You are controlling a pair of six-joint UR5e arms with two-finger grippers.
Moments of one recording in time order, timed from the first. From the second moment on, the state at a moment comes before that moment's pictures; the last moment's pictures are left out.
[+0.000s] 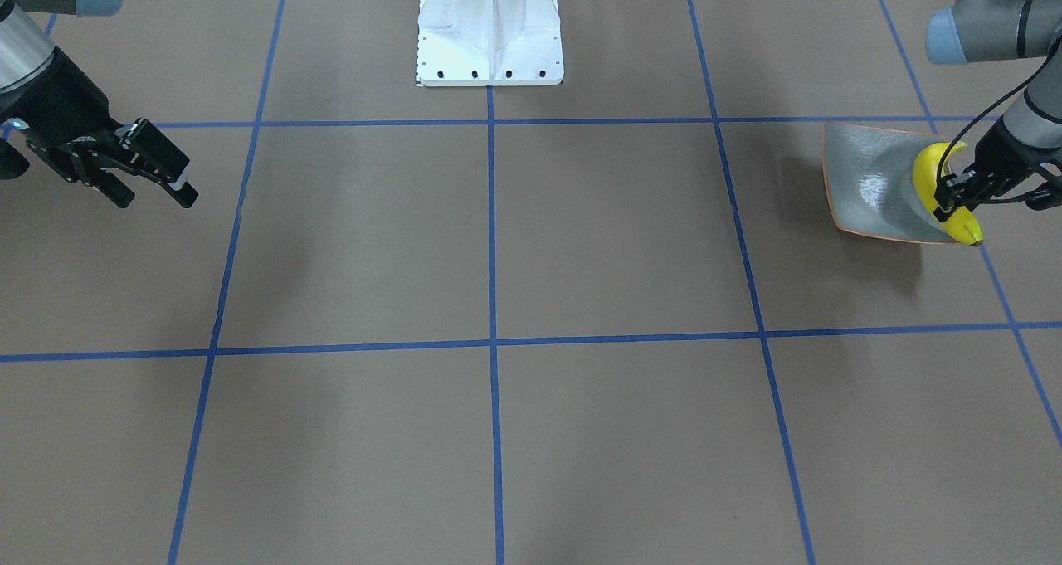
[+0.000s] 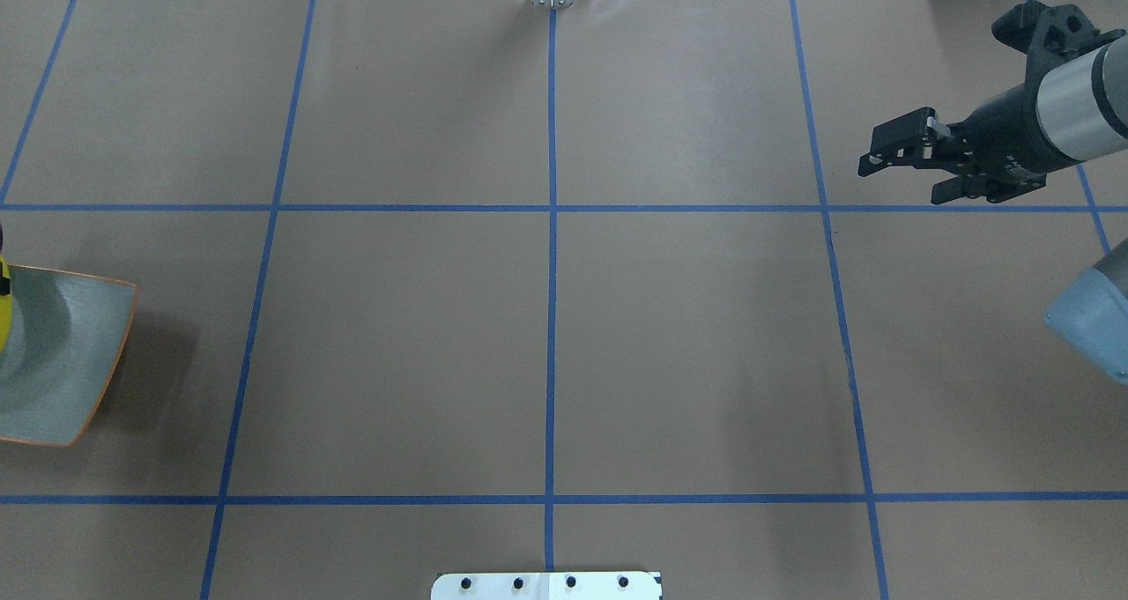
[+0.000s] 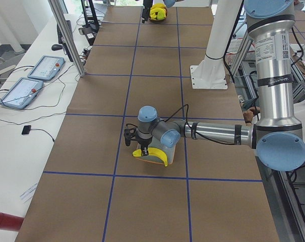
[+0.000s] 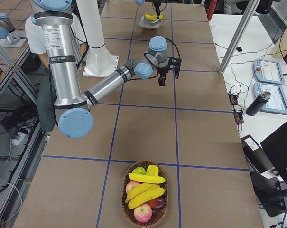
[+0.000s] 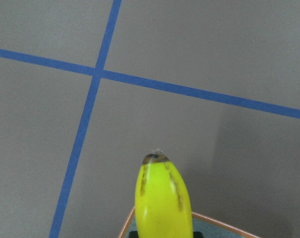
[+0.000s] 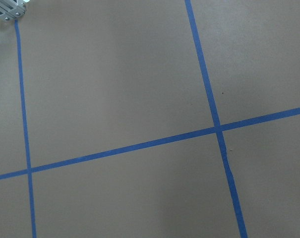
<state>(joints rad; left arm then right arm) -1.08 -1.40 -1.71 -2.10 -2.12 -0.88 1.01 -1.42 2.04 -1.29 2.20 1.20</state>
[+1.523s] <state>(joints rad) -1.07 -1.42 -1.79 -2.09 -2.25 -0.88 1.06 -1.52 2.08 -1.29 2.21 1.11</state>
